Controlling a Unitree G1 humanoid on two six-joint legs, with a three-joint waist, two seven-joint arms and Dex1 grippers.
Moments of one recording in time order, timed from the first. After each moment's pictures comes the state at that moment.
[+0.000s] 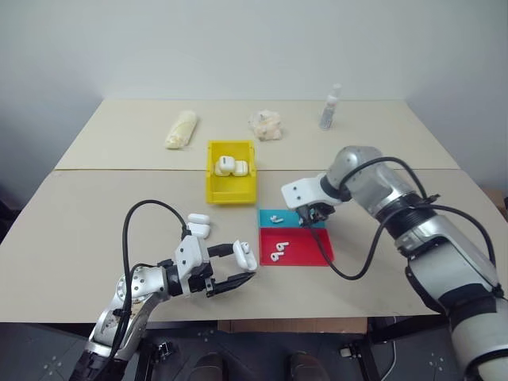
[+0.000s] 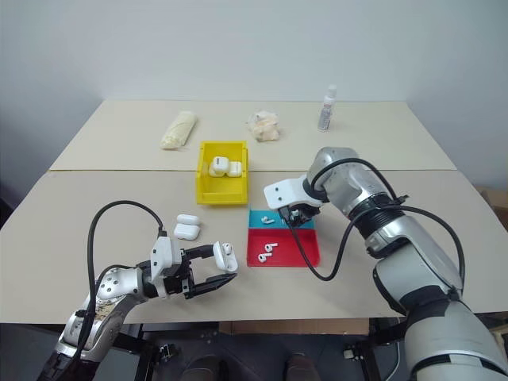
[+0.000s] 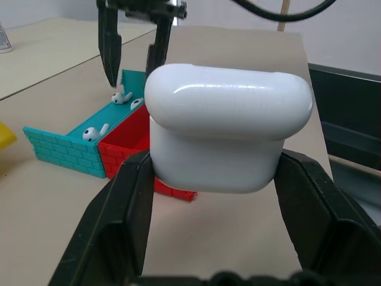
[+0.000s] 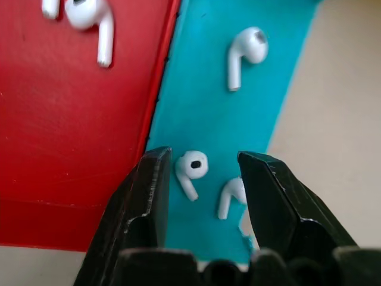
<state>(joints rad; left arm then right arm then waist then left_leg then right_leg) -0.09 0.51 -0.10 -0.25 -0.39 0.11 -0.97 -1.21 -0.55 0.70 0.69 -0.37 -0.02 1.36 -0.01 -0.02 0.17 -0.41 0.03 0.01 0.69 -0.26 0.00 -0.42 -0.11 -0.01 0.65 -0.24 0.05</state>
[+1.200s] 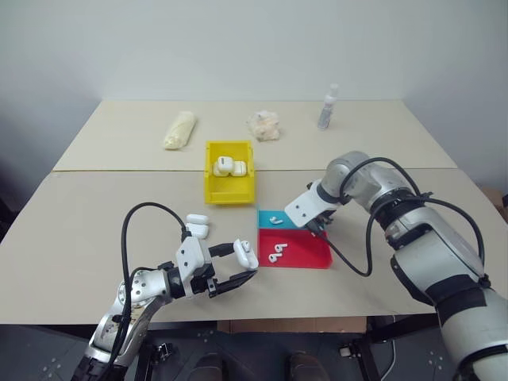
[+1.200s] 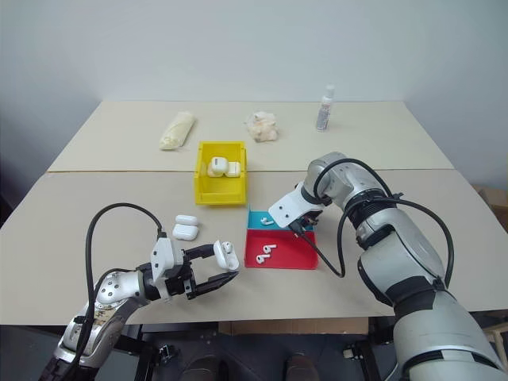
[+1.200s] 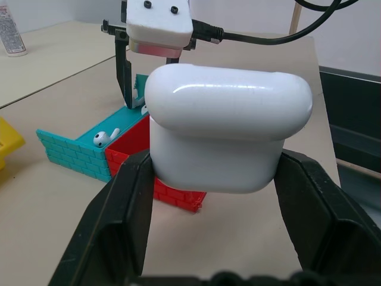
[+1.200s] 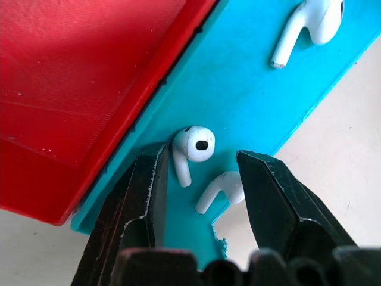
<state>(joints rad) -0.07 0.51 -0.11 -0.29 -0.38 0.11 -0.91 -1.28 -0.50 0.69 0.99 -0.53 -0.51 1.28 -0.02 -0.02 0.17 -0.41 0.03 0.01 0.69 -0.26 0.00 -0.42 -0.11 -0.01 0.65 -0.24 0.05</state>
